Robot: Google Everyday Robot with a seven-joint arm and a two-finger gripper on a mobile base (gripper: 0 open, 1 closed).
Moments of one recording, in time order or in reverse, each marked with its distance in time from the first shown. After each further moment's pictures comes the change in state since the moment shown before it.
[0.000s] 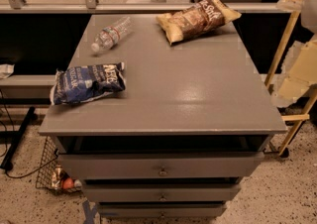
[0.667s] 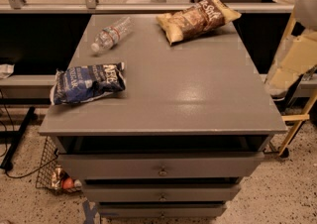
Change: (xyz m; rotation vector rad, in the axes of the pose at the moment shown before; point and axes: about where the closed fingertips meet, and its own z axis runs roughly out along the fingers) arm 0.001 -0.028 0.016 0.052 -0.029 -0.010
